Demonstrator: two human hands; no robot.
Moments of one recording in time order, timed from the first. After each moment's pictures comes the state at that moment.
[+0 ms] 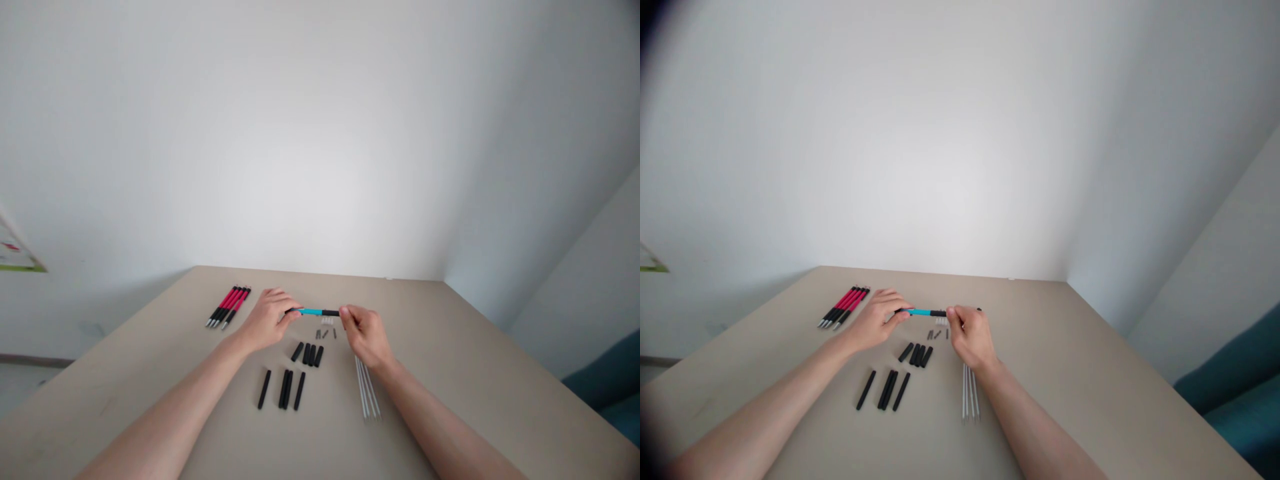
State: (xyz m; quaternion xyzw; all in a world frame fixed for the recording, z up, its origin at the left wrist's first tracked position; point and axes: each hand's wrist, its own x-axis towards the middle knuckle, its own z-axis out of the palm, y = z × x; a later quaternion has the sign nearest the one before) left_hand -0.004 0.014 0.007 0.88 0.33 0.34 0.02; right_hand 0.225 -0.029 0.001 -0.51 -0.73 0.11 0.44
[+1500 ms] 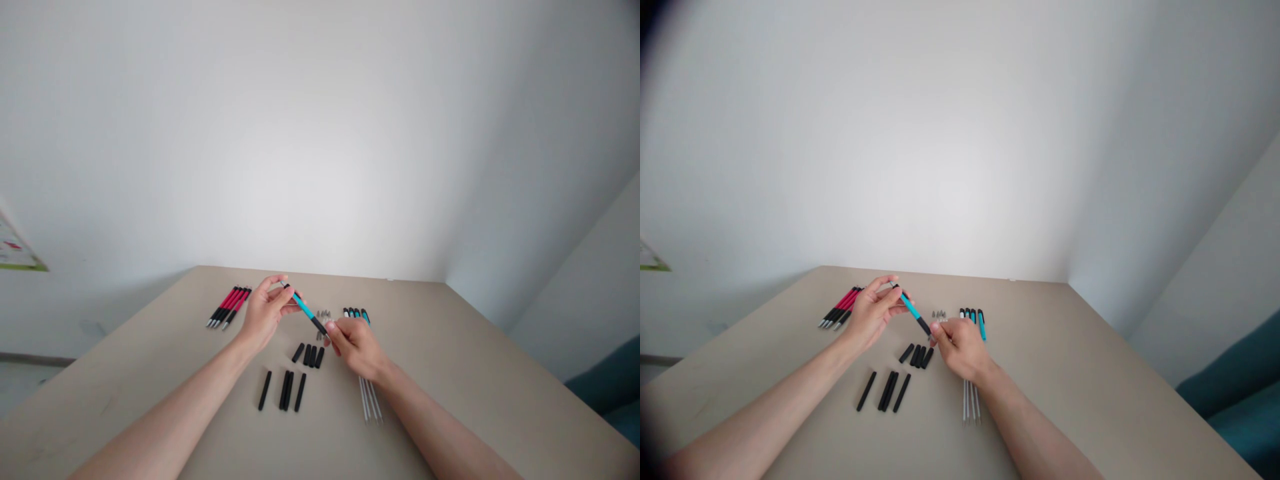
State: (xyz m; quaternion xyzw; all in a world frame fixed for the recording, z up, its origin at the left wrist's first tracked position) left_hand 0.020 0.005 0.017 0.47 0.27 0.62 0.57; right_hand 0.218 -0.036 0.001 -0.44 -0.80 0.19 0.36
